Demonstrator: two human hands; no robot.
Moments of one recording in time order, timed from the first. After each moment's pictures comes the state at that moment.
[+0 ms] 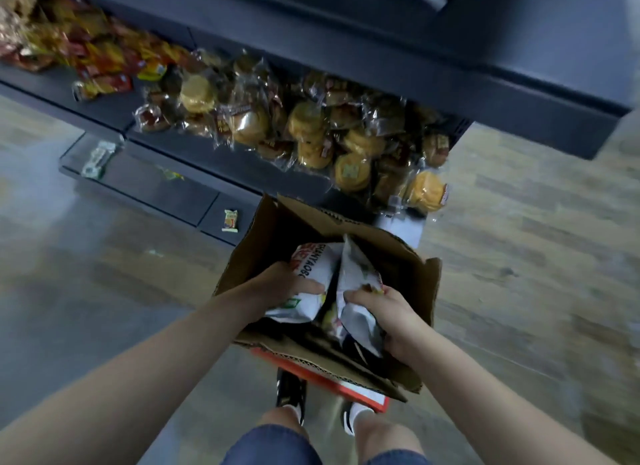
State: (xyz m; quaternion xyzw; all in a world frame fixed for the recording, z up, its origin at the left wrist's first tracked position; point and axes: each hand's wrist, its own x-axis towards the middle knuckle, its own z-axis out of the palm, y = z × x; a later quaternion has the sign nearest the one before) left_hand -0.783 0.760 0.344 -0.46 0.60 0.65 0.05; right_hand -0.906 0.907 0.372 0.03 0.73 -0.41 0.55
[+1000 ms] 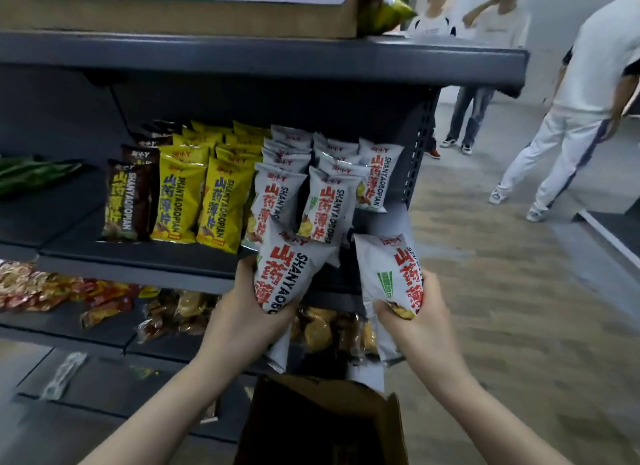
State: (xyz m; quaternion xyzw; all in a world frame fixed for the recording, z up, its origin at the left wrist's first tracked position) left_hand -0.804 0.721 0.655 -0.32 0.83 0.41 -0.22; right_hand -0.932 0.904 0.640 -0.23 0.77 -0.59 0.08
